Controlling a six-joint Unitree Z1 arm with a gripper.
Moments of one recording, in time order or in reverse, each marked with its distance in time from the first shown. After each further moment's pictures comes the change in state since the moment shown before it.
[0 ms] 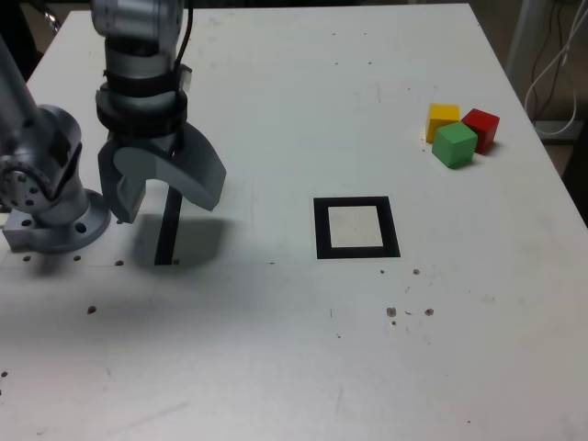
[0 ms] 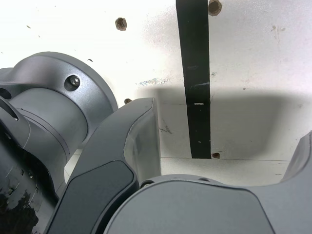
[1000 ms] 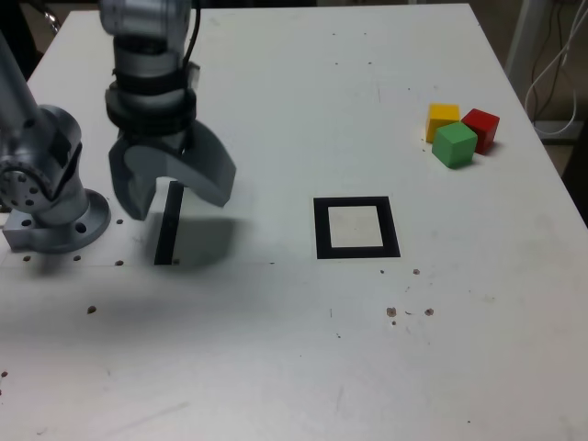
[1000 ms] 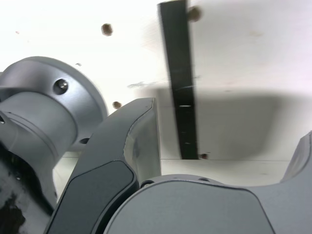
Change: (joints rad) arm 0.000 0.015 -0.059 0.020 0.017 0.000
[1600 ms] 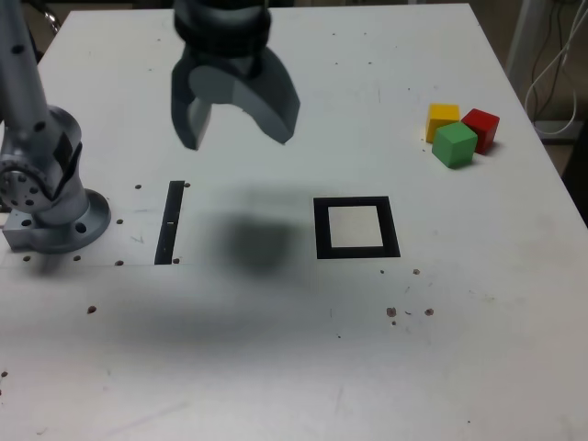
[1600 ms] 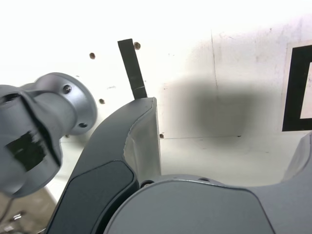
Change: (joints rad) arm 0.000 0.209 -0.564 0.433 0.097 0.068
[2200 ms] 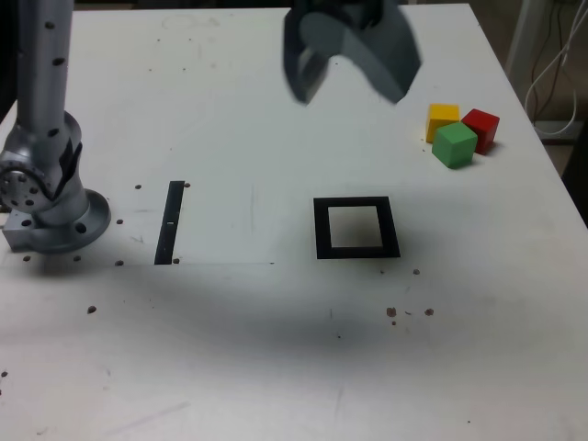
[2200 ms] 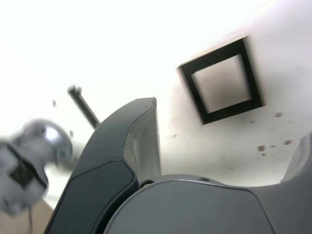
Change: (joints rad) arm 0.000 0.252 -0.577 0.164 0.109 0.312
